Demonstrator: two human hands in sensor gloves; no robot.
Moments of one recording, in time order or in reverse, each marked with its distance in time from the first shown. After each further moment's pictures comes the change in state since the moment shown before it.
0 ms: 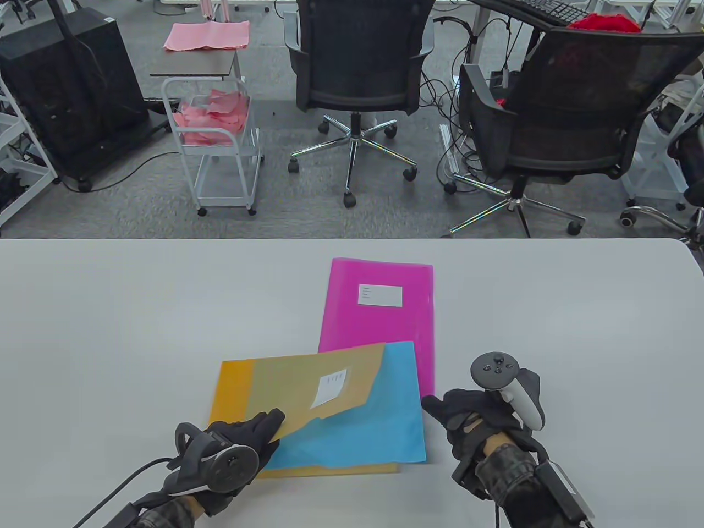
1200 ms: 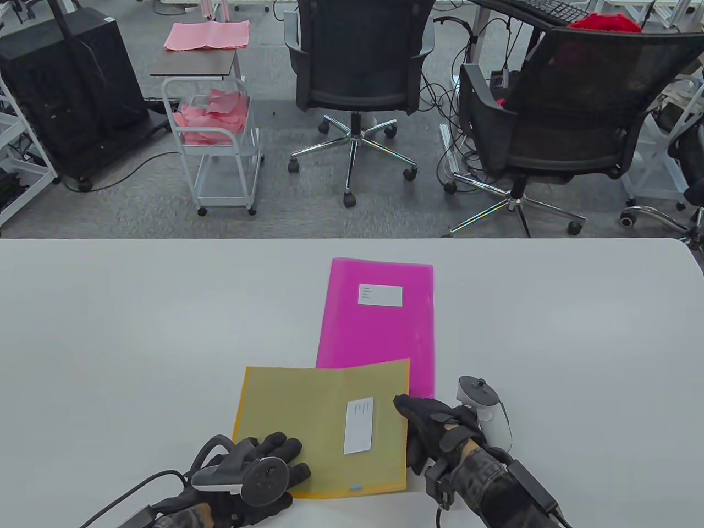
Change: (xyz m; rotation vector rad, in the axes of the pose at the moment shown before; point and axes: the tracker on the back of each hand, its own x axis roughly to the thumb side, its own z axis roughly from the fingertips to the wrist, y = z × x) left_hand 0.029 -0.044 0.001 -0.554 -0.166 0.045; right_hand -0.001 0.057 -0.035 0.277 -0.164 -0.616
